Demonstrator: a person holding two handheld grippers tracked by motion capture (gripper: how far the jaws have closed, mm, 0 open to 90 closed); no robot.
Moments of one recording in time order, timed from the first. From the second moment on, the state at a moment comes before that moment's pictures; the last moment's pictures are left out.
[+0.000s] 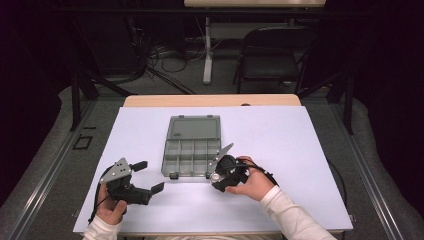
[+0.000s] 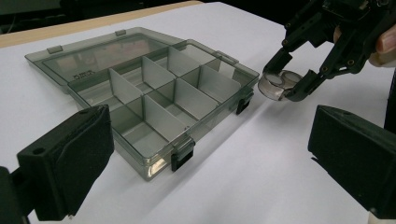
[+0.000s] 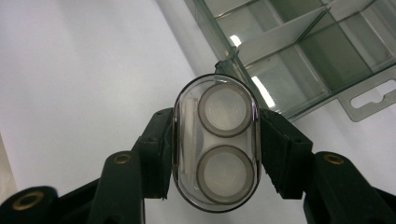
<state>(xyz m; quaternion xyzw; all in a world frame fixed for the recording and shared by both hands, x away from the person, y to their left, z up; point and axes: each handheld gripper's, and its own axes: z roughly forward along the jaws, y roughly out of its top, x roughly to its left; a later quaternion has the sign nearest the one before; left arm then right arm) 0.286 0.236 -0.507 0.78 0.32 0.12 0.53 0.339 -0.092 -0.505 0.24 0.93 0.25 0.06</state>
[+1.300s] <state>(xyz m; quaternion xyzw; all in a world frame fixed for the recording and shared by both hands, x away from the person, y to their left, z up) 0.286 0.236 -0.507 0.78 0.32 0.12 0.53 0.381 -0.086 -0.478 0.28 0.91 0.30 0.08</state>
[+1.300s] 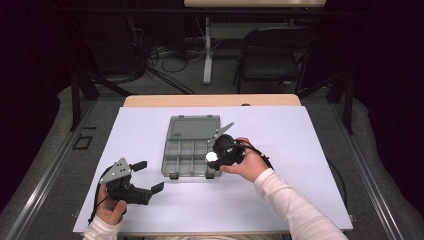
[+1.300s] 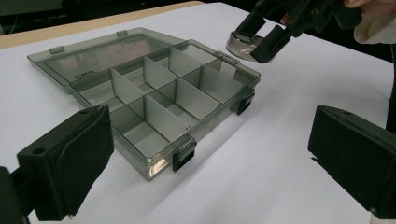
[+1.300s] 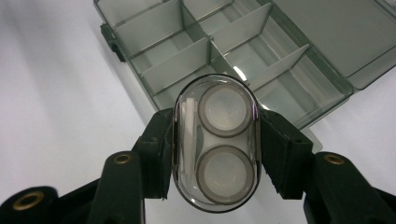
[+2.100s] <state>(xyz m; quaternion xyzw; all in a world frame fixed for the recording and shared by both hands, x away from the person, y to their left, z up) 0.286 0.236 -0.507 0.78 0.32 0.12 0.53 0.409 -0.084 -0.481 0.31 0.90 0.31 0.08</state>
